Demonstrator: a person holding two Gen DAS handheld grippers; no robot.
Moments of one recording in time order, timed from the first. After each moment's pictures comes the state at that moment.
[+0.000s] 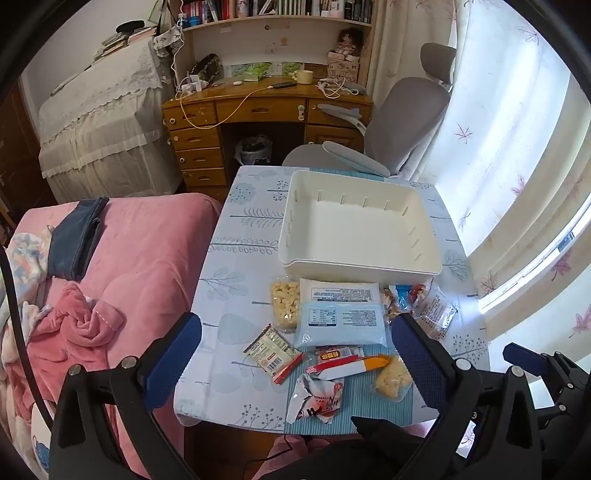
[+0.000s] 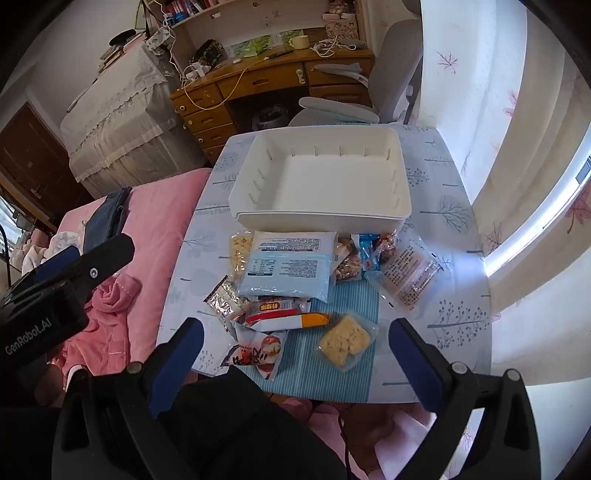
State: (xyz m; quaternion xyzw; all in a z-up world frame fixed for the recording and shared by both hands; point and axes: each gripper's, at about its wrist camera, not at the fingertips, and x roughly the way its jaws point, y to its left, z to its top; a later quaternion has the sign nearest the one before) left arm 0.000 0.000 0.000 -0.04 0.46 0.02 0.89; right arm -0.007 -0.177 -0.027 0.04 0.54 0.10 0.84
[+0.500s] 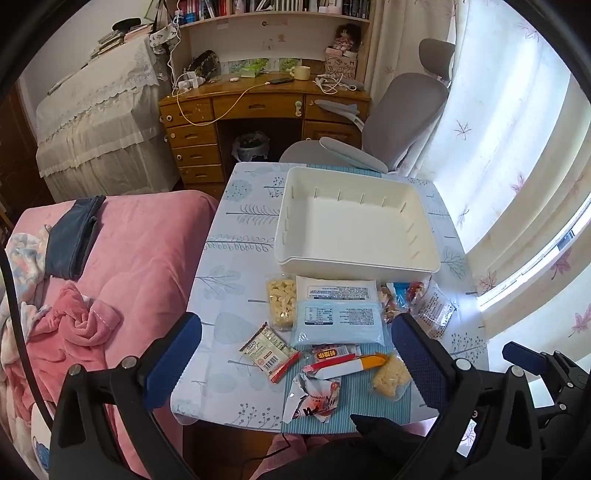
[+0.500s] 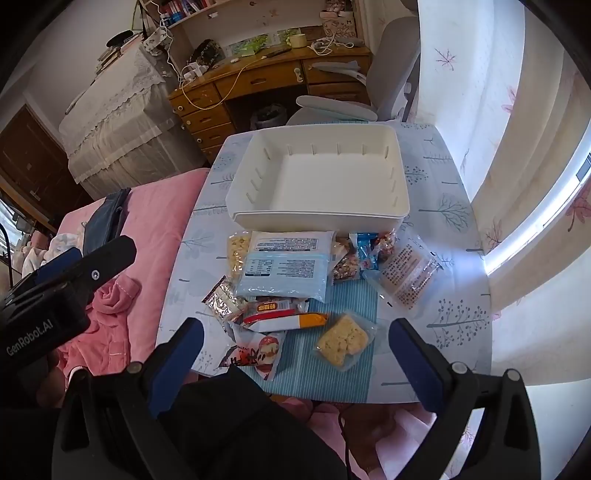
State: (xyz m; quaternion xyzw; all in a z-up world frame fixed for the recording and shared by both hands) left arm 0.003 0.003 -0.004 -0.04 0.47 0.01 0.88; right arm -0.008 -0.178 -0.027 0.04 0.54 0.10 0.84
